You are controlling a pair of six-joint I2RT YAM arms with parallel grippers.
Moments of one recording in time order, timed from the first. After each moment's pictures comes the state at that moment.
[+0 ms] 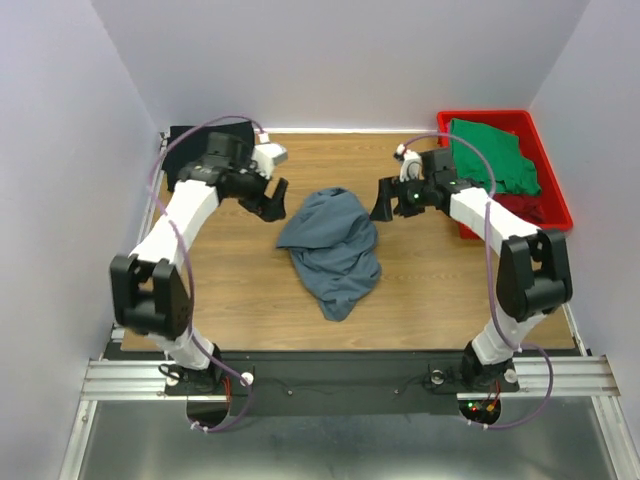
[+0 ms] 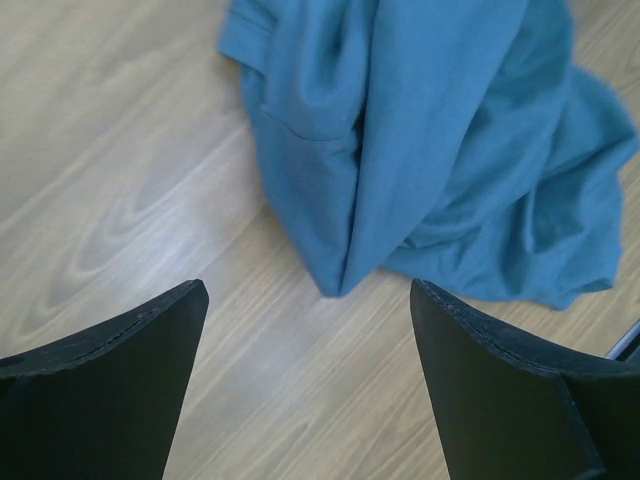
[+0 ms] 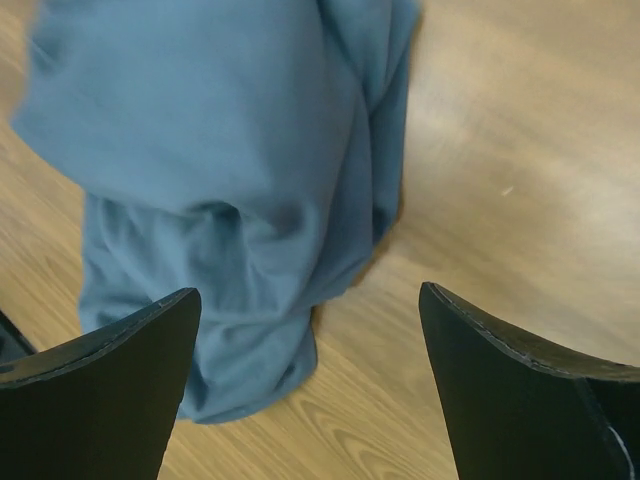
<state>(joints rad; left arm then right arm) -0.18 1.56 1.40 -0.74 0.52 0.36 0.24 1.69 1.26 -0.37 -0.52 0.08</state>
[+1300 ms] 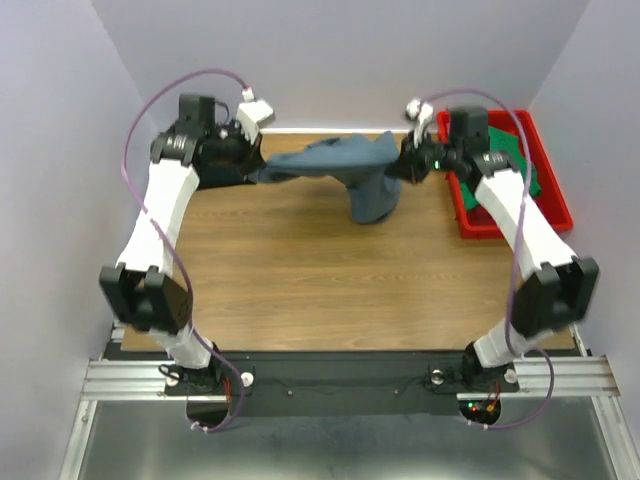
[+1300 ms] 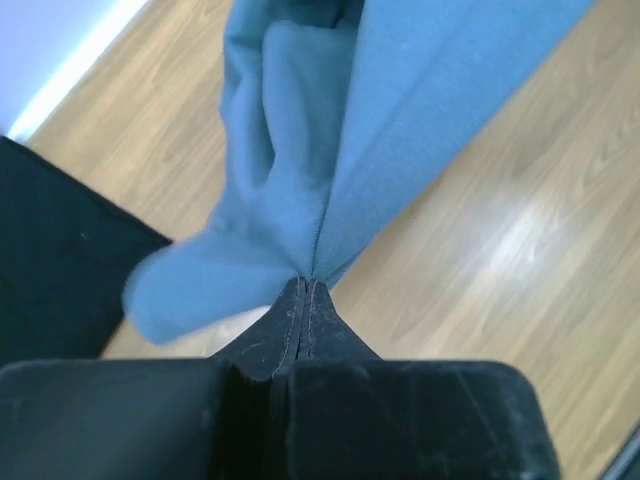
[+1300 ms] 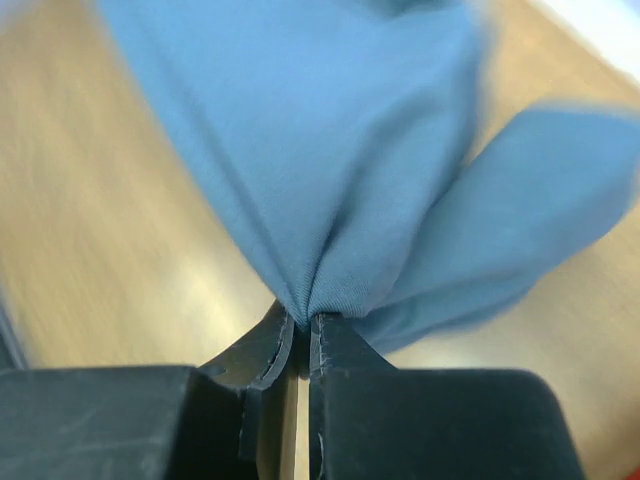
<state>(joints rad) -0.13 1.65 1.80 -0.87 0.60 0.51 0.19 1.64 1.61 -0.57 -0.68 -0.25</state>
